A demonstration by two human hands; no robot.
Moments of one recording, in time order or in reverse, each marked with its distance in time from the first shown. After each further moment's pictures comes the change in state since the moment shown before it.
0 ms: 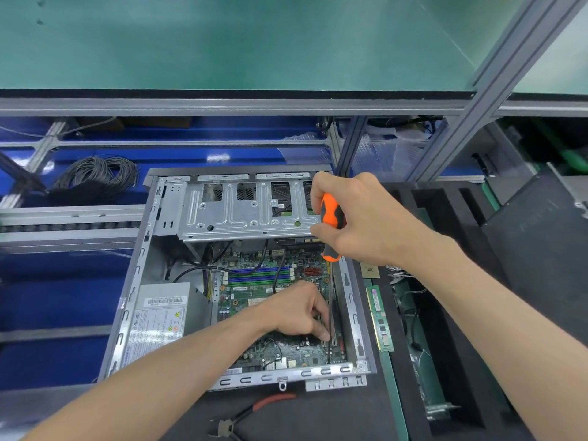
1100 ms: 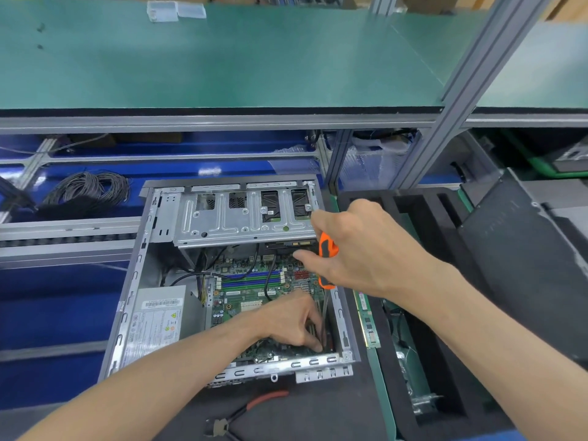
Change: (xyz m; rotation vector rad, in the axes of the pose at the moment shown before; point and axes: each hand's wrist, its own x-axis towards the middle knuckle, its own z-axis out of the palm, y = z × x) left_hand -0.011 0.015 0.009 0.174 -0.060 0.153; right_hand -0.045 -0.036 -0.013 -0.307 0.032 -0.017
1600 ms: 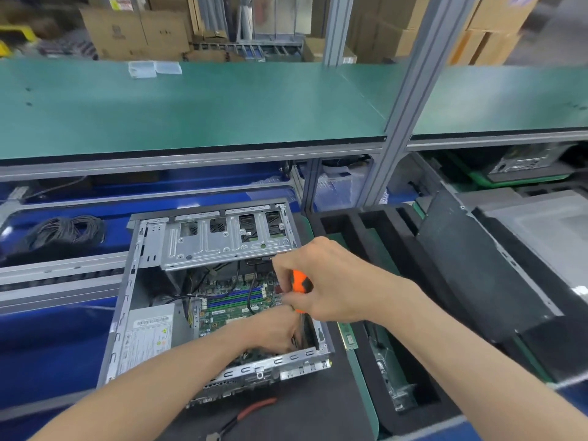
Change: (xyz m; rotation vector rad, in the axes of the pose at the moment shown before) left_hand -0.005 0.025 0.004 0.517 -0.112 -0.097; right_hand -0.041 -0.032 -0.027 0.241 -0.179 -0.024
